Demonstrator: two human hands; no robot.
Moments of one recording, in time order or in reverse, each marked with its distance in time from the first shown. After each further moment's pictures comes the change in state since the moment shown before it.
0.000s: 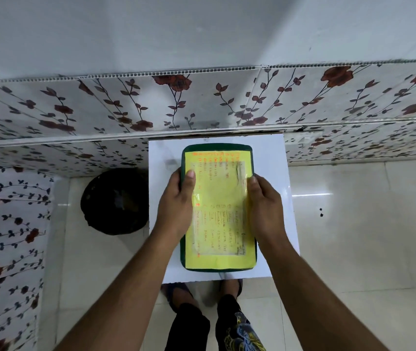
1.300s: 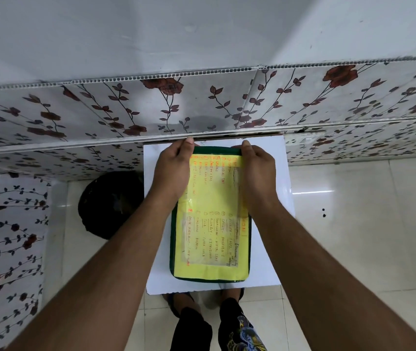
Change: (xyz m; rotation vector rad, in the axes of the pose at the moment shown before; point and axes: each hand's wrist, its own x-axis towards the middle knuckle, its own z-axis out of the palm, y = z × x) left_hand 0.065 0.039 0.007 0.021 0.007 0.016; right_hand 0.058 -0.049 0.023 0.024 0.076 0.067
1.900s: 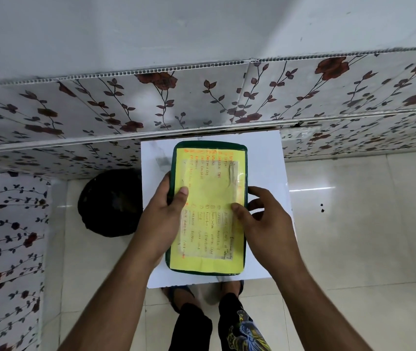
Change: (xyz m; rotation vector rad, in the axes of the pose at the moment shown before) left_hand -0.077 -0.037 -0.023 -0.007 -0.142 -0.117; right_hand -0.082 0.040 -0.055 -0.360 -0.134 -0.042
